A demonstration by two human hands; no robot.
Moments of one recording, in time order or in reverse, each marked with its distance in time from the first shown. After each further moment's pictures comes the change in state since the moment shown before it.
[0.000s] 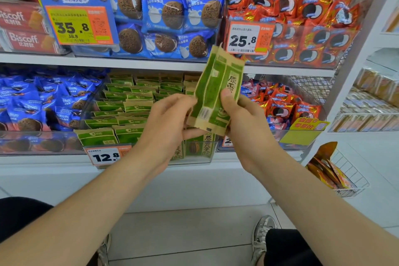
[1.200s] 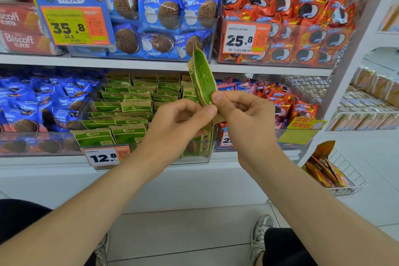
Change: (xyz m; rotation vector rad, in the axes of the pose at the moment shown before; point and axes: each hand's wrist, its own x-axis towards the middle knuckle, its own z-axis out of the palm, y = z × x) left_hand -0.005 -0.010 0.000 0.238 -0.074 0.143; right_hand -0.001 0.003 -0.004 -0.121 0.120 -0.268
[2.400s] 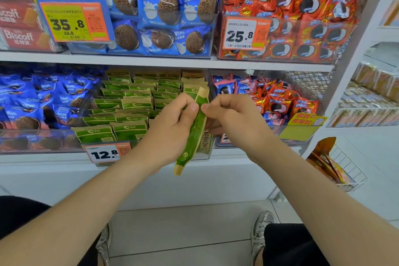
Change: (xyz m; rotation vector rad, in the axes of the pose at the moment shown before) left_hand 0.002 -0.011 -0.010 0.419 -0.017 0.106; right_hand 0.010 -0.004 -0.006 -0.303 -0.382 0.128
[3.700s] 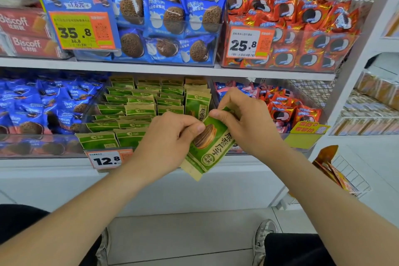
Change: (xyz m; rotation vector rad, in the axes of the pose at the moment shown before) left_hand 0.002 -0.009 -0.015 0.287 -0.070 0.107; right_hand 0.025 0.026 -0.025 -0.553 0.119 -0.523
